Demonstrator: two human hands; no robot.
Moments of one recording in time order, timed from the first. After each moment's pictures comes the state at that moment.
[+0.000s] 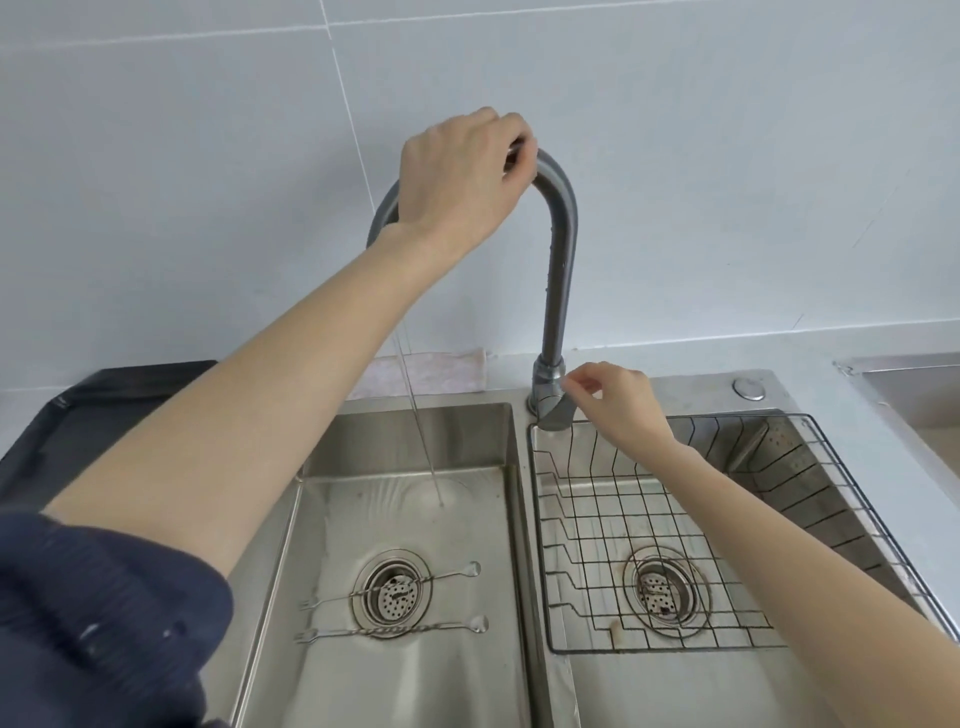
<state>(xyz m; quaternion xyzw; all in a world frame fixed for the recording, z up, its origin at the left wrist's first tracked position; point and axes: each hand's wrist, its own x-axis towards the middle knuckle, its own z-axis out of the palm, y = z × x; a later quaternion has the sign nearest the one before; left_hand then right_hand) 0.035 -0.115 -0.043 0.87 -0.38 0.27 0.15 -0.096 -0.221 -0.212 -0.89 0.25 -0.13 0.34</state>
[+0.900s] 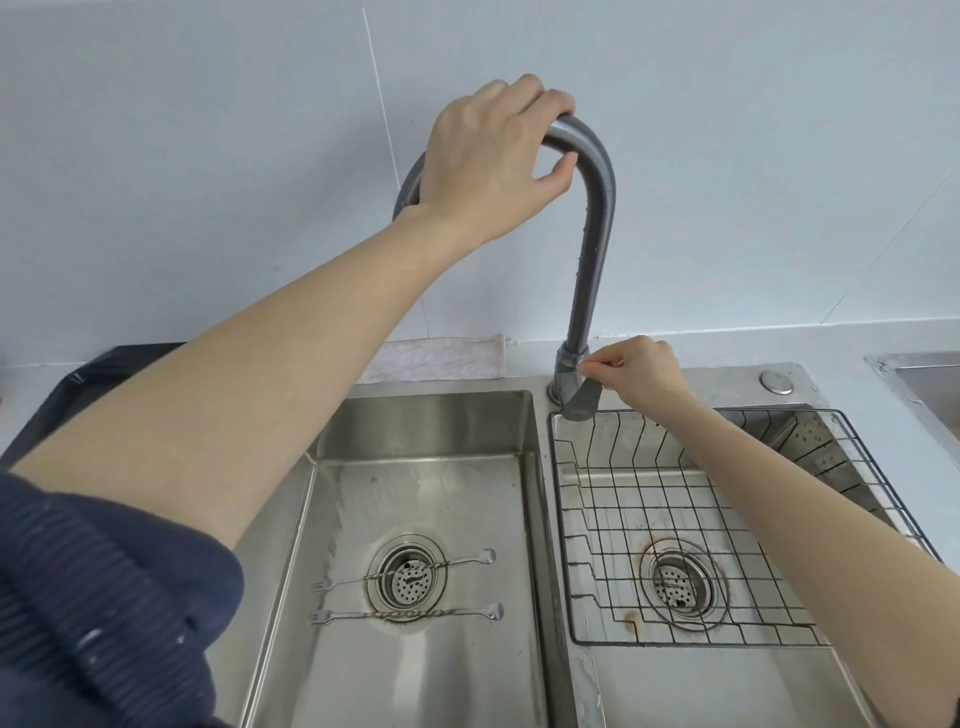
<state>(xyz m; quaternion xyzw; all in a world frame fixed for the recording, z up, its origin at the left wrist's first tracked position) 0.051 -0.103 -0.056 0.83 -0.45 0.30 0.12 -0.074 -0.222 -0.199 -0.89 0.29 -0.07 0.34</state>
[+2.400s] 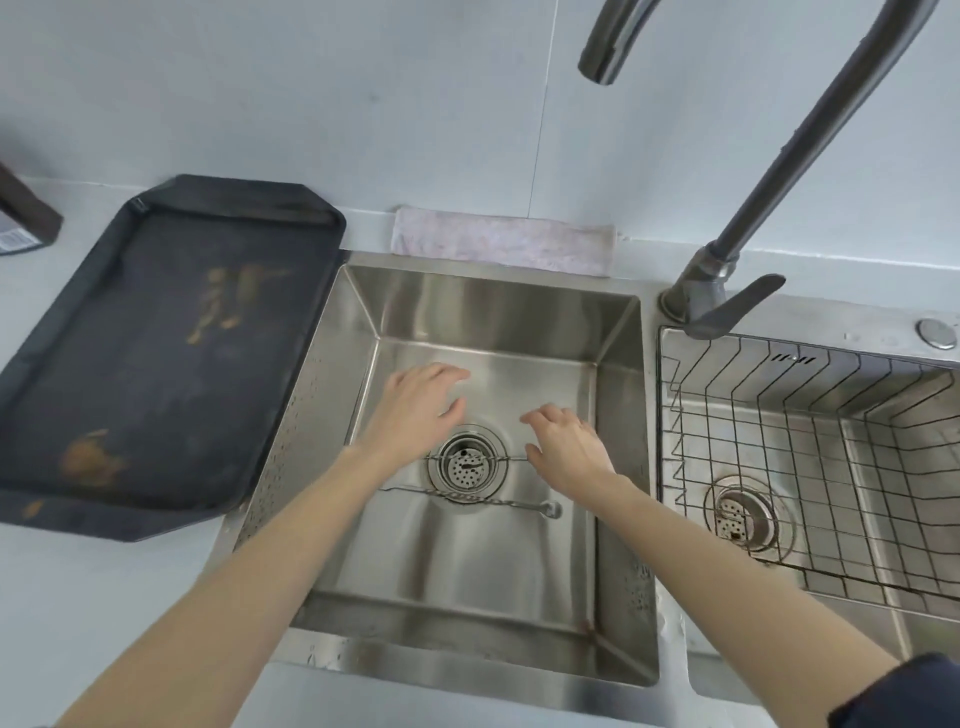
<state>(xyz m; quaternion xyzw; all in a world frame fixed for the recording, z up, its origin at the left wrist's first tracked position) 0.007 0.106 -0.307 0.93 -0.28 -0.15 0.17 -0.077 -0.052 -0.340 -0.96 0.09 0.20 0.16</state>
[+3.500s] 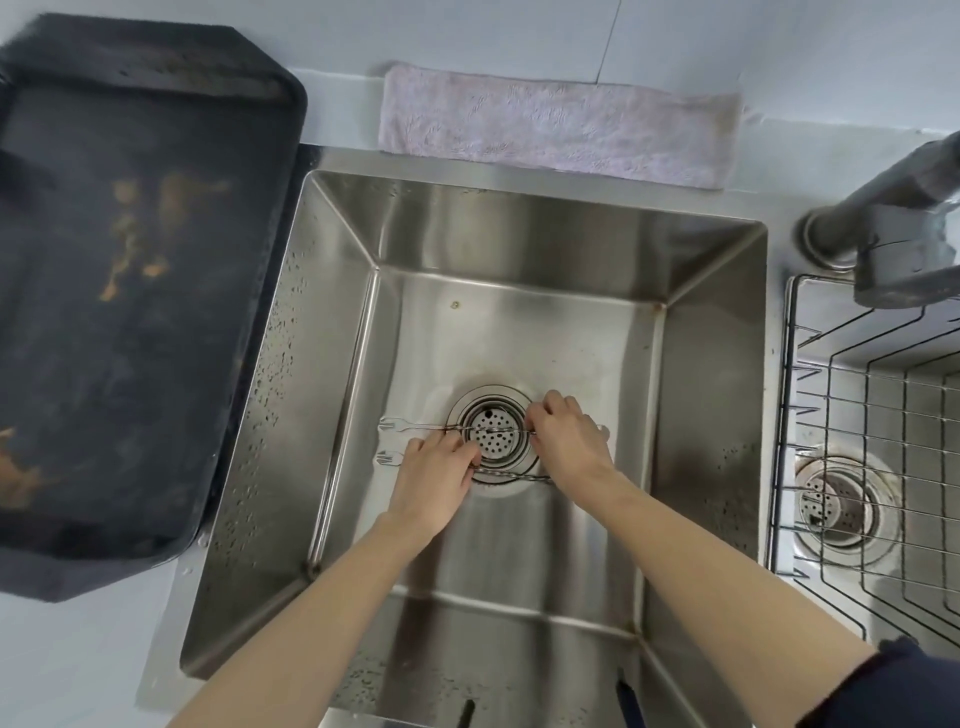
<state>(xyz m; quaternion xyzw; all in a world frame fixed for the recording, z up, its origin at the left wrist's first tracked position) -0.023 0.129 -0.445 0.92 -0.27 -0.27 0.07 -0.042 -0.029 -0.439 -0.94 0.10 0.29 0.14</state>
